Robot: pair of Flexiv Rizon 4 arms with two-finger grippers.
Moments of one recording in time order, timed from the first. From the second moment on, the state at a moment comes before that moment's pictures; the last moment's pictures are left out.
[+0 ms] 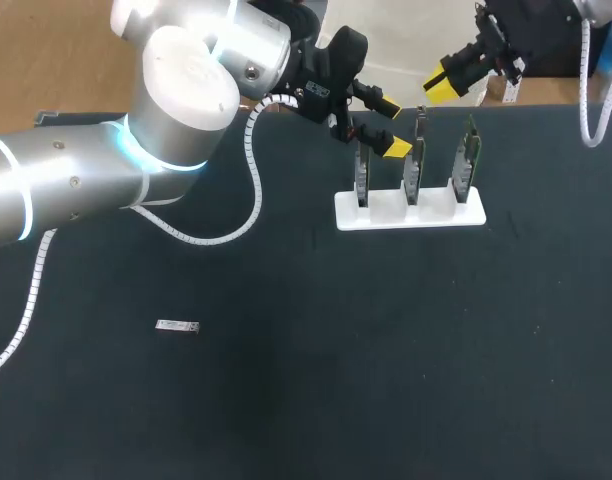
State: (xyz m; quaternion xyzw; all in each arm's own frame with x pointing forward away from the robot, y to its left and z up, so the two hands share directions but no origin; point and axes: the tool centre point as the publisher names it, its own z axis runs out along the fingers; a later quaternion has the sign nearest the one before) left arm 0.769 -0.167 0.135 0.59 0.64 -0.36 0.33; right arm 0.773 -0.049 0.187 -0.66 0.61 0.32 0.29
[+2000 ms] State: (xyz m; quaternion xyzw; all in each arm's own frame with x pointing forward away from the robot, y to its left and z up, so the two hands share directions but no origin) left arm 0.769 -0.167 0.135 0.59 0.64 -0.36 0.33; right arm 0.774 -0.039 0.146 -0.64 0.64 0.36 0.25
